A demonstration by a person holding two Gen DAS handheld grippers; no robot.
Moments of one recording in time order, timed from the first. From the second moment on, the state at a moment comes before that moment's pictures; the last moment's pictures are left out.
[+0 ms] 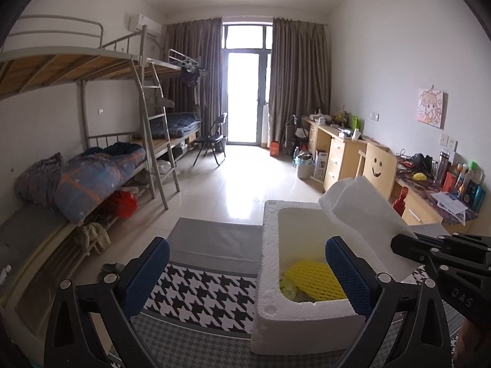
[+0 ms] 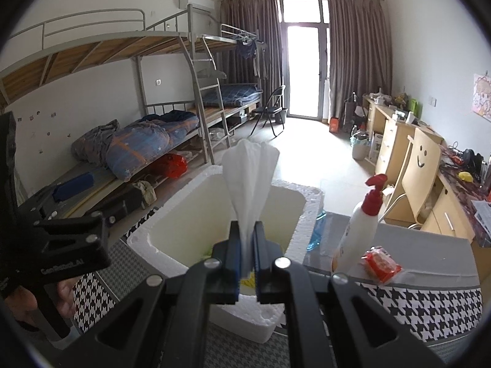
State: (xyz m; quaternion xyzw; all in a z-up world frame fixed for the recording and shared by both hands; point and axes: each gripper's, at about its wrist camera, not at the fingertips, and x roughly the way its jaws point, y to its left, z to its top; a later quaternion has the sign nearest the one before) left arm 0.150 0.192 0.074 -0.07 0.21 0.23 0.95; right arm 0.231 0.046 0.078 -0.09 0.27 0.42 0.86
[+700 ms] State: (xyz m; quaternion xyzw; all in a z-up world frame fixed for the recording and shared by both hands) left arm 0.142 0.190 0.066 -0.07 0.22 0.23 0.95; right arm 0.232 0.049 0.069 -0.10 0.29 0.42 0.85
